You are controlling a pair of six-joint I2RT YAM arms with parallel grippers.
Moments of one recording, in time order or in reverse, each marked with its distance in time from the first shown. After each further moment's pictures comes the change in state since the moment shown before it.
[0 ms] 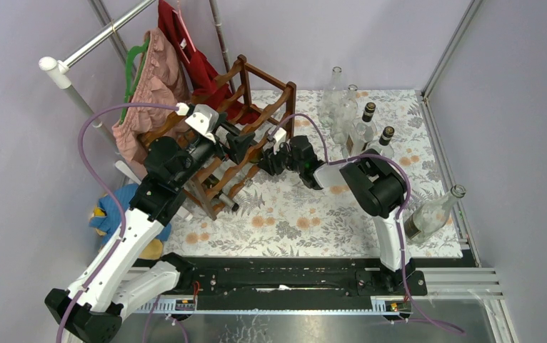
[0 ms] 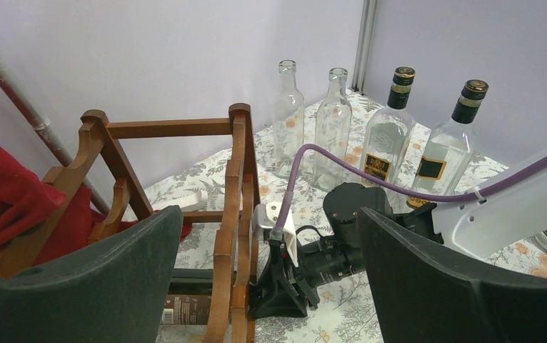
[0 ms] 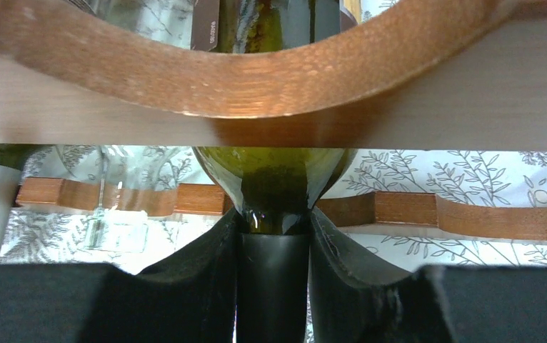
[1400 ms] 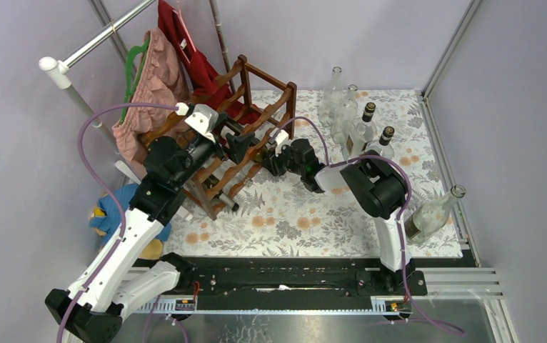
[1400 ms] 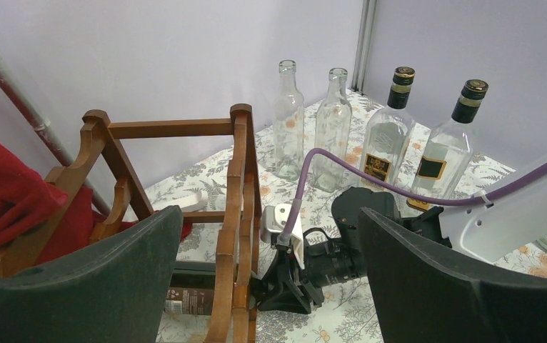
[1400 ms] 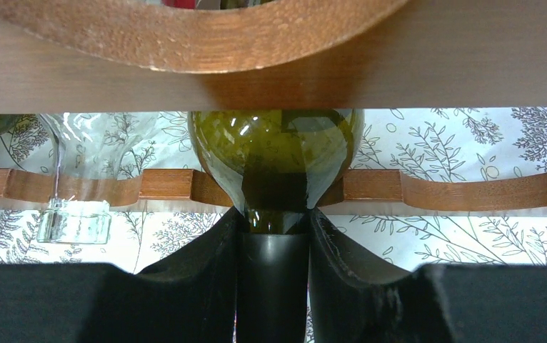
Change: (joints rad) left arm 0.006 0.000 0.000 0.001 0.008 0.000; right arm 0.006 -0.012 -0.043 0.020 0.101 -0.070
